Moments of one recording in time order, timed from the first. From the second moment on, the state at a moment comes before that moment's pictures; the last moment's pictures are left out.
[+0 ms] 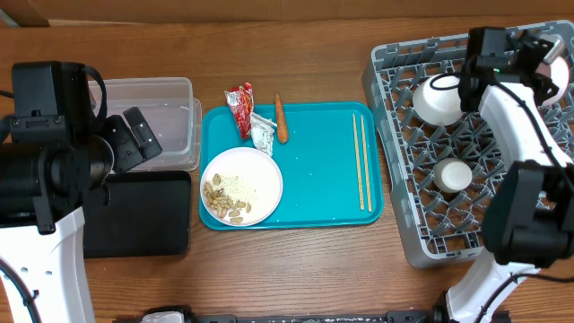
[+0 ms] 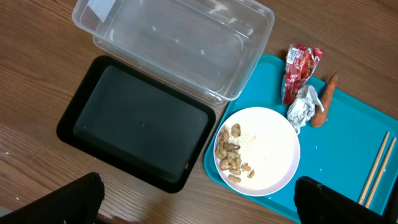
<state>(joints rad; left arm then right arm) 0.05 1.37 1.94 -1.64 -0.13 -0.44 -0.11 1.98 1.54 -0.60 1.23 0.32</state>
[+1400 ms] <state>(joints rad) 0.05 1.37 1.94 -1.64 -0.13 -0.44 0.38 1.59 1.55 -0.99 0.00 0.30</state>
